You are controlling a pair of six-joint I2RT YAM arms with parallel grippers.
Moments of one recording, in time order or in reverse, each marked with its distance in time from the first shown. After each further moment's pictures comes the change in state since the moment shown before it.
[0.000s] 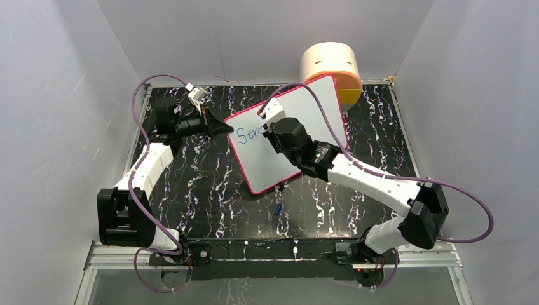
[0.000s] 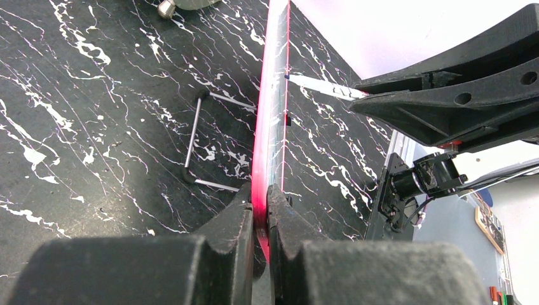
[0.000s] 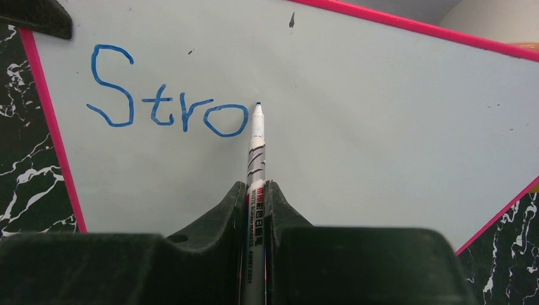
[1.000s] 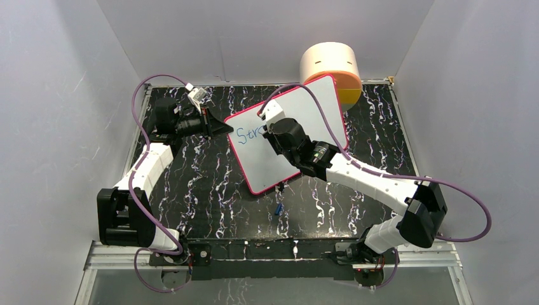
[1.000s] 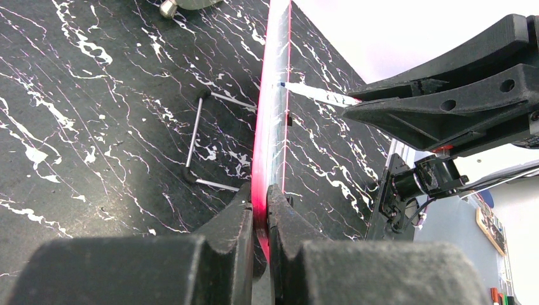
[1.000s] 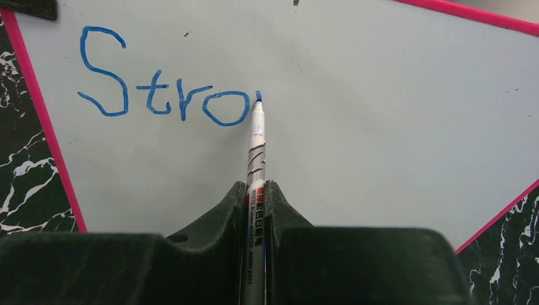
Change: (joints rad) left arm 0.000 0.000 0.000 -0.001 -0.004 0.000; right arm -0.004 0.017 0.000 -0.027 -0.003 0.026
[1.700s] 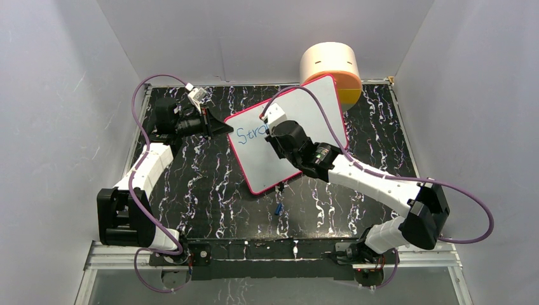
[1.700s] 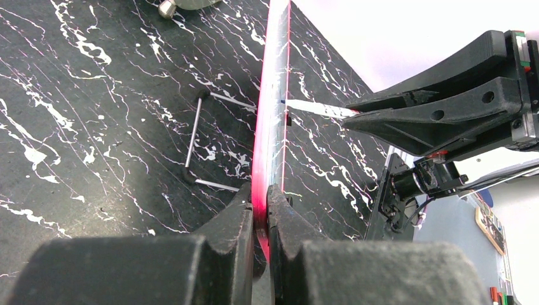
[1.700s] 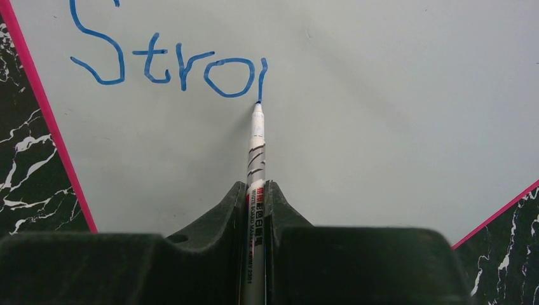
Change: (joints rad) left arm 0.000 0.000 0.000 0.000 0.002 0.000; right arm -0.002 -0.021 -0.020 -0.057 -0.023 0.031
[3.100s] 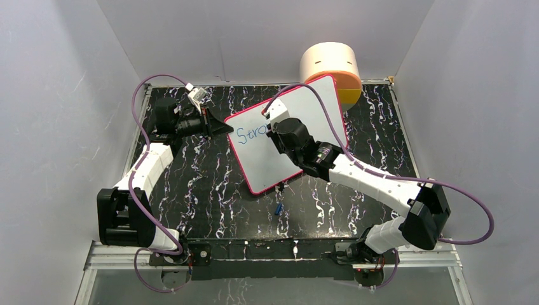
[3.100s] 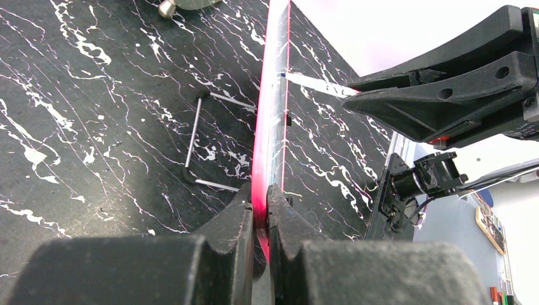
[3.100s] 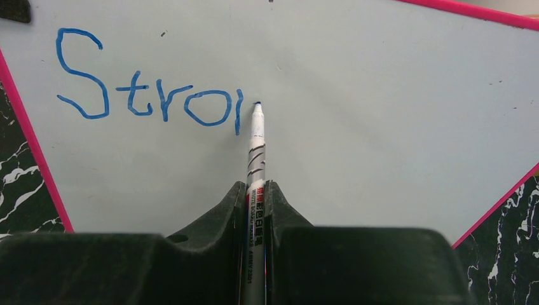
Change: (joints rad) left arm -0.001 0.000 0.000 0.000 0.000 0.000; right arm -0.014 -0.005 -0.013 0.087 0.027 -0.031
